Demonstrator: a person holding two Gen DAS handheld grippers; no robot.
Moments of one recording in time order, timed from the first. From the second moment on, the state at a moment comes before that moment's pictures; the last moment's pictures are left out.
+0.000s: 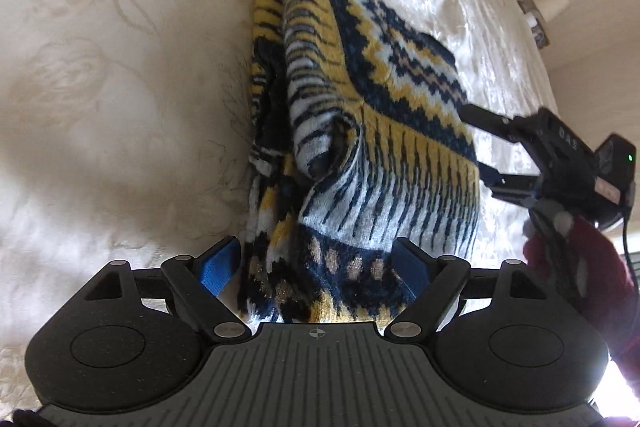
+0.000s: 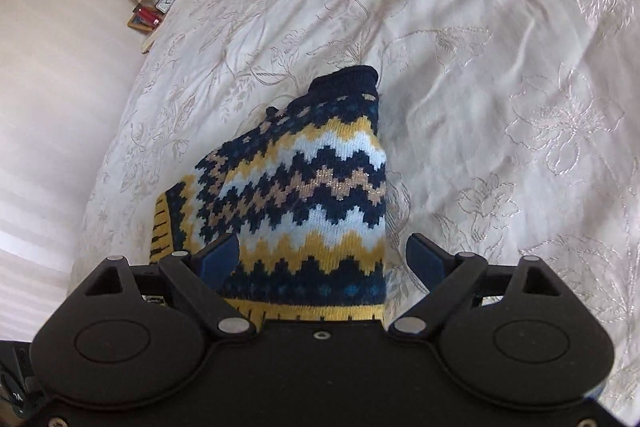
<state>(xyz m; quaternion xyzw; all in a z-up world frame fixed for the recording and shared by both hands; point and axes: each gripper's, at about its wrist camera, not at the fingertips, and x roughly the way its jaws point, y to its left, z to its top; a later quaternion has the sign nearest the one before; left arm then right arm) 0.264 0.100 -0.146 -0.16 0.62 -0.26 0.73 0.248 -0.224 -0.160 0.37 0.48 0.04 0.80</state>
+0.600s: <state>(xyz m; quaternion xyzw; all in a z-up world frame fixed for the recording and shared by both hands) 0.273 0.069 -0.157 -0.24 0.62 -0.37 0.65 0.241 -0.218 -0.158 0.38 0.50 0.10 0.77</state>
